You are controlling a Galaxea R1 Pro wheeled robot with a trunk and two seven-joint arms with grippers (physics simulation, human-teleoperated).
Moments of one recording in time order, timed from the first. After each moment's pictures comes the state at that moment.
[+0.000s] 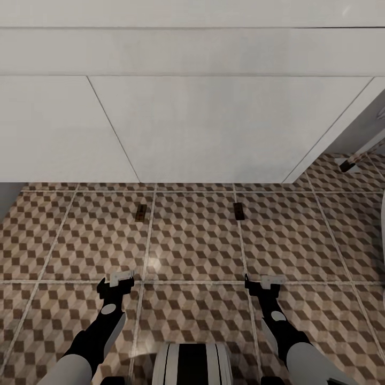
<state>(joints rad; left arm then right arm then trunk) -0.55 0.01 -0.04 -0.66 0.03 -0.10 0.35 -0.66 0.03 -0.31 -0.34 0.30 -0.43 -0.08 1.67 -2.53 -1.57</state>
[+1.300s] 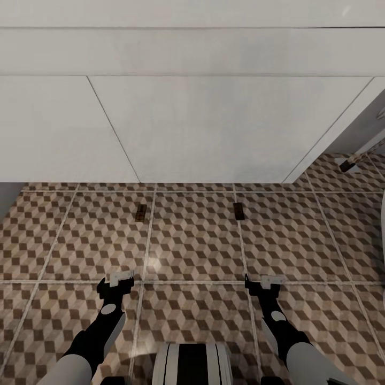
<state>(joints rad) -0.55 0.01 -0.04 -0.66 0.03 -0.10 0.35 -0.66 0.03 -0.31 -0.34 0.30 -0.43 -0.08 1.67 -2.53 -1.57</state>
